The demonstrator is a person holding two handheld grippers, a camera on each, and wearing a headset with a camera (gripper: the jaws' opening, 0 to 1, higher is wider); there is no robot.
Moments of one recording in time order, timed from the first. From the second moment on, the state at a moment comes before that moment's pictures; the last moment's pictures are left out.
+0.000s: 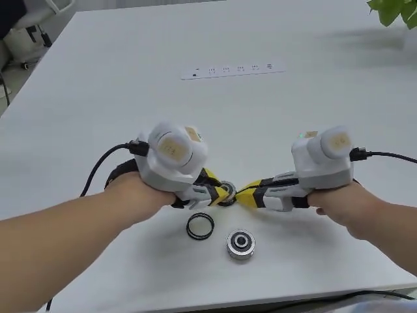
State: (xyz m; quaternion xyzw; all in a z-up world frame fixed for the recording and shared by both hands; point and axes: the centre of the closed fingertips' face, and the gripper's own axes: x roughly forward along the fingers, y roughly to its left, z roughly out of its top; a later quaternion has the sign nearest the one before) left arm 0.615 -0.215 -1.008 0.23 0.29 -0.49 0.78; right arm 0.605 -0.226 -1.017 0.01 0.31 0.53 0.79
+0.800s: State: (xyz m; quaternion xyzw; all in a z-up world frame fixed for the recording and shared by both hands) left arm 0.612 -0.217 -1.006 0.23 0.30 -0.48 0.79; right arm 0.606 -0.229 -1.008 0.16 0.34 0.48 0.79
